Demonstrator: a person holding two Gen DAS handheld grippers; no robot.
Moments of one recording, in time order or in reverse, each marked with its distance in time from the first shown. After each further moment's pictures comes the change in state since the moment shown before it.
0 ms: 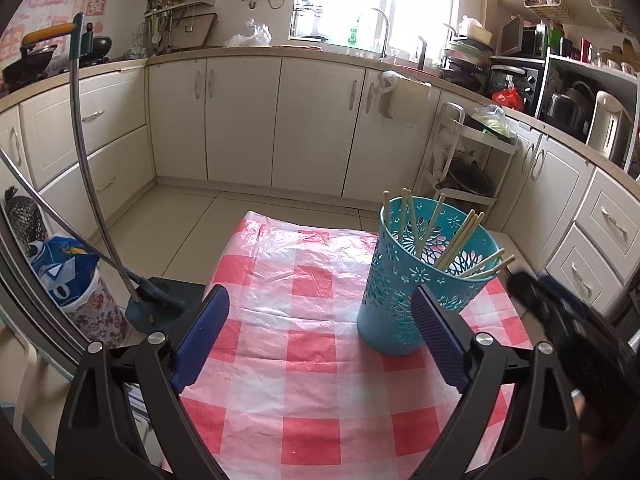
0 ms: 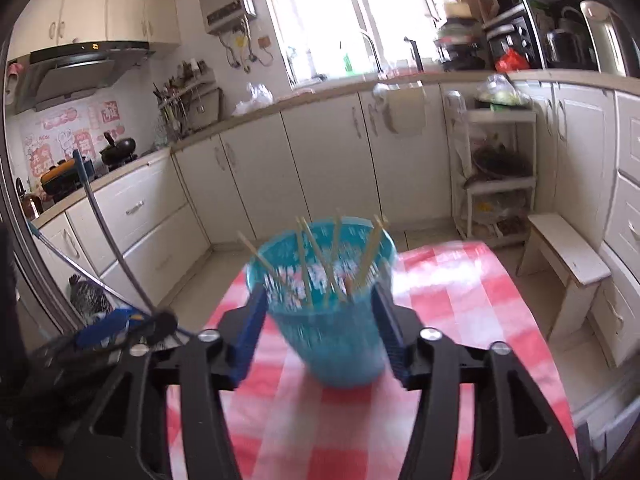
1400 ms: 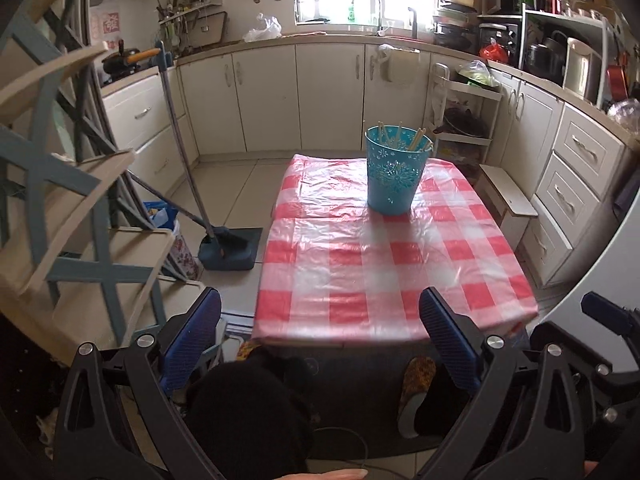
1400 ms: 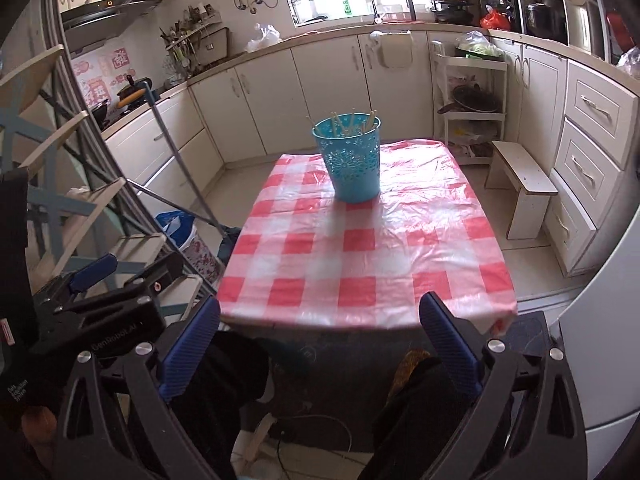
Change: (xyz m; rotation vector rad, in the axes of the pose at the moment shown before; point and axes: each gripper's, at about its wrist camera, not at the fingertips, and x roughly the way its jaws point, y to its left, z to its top) left arm -0.294 0.000 -0.100 0.119 0.121 0.121; right arm -0.249 0.074 -0.081 0.002 0.266 -0.024
